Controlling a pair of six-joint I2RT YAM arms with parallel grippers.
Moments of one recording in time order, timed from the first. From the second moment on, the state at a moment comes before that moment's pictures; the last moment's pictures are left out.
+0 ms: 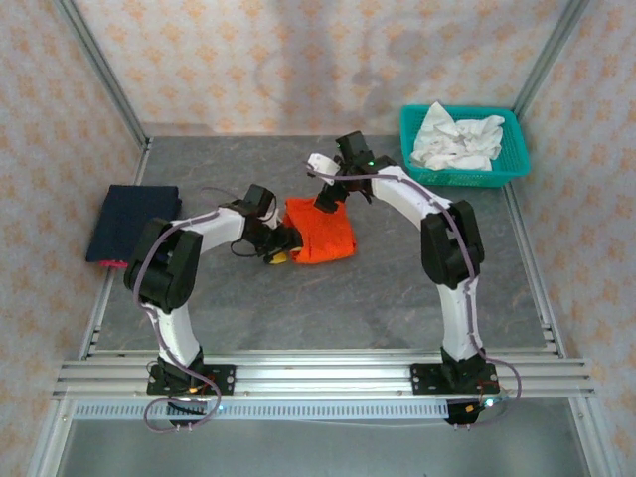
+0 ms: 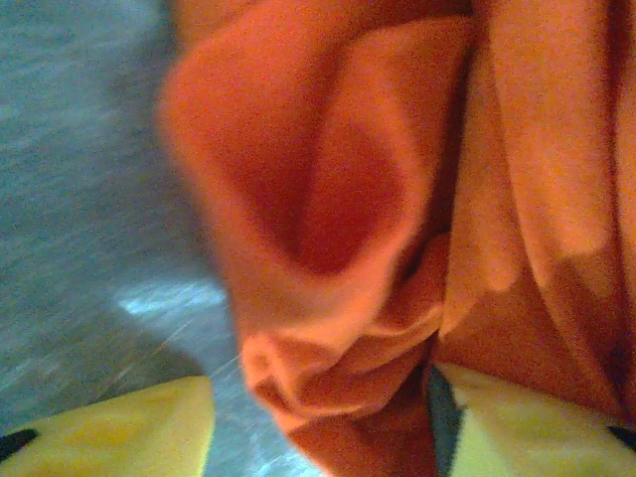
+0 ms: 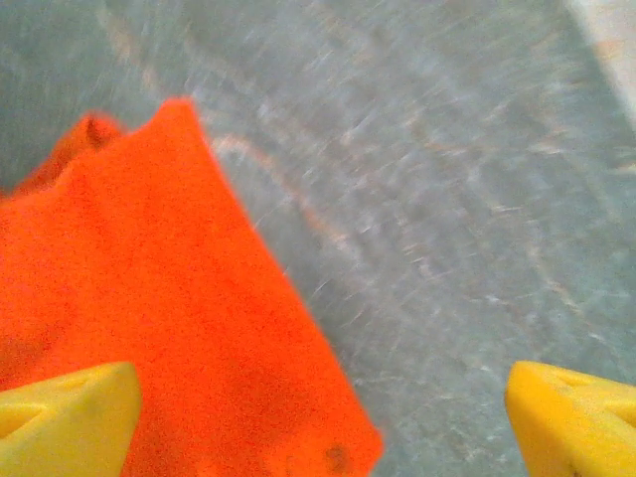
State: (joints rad) left arm -0.30 1.84 1.09 -0.49 0.52 -0.68; right arm 0.47 2.10 1.75 -0.49 -0.27 -0.66
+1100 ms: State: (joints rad) left arm -0.28 1.84 1.12 -0.30 0.37 -0.84; right arm 0.43 1.94 1.37 -0.38 -0.33 0.64
